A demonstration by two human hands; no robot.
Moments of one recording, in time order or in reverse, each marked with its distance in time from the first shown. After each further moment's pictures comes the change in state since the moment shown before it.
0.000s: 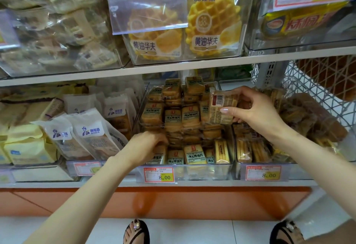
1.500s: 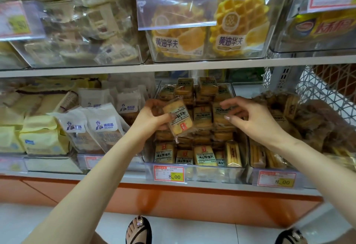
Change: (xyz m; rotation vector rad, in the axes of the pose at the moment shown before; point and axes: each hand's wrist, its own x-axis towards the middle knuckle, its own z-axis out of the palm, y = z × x) left_hand 0.006 0.011 -0.045 -1.289 0.343 -0.354; right_hand 0.004 -0.001 0.026 -0.239 -0.169 -0.111
